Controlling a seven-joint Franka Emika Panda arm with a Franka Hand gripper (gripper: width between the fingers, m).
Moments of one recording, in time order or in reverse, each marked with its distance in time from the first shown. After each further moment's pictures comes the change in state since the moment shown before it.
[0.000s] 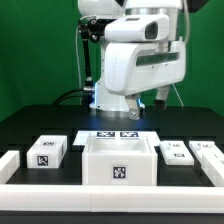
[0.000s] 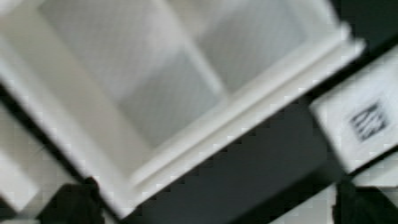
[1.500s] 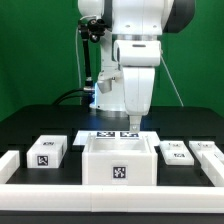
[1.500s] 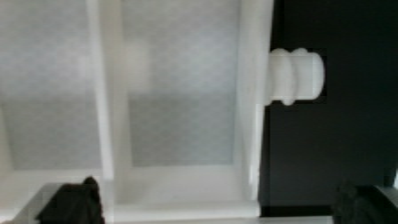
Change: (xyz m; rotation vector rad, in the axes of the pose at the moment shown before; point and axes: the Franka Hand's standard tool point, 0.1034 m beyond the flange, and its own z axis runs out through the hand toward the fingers) arm -0.042 -0.025 0.043 0.032 -0.018 -0.613
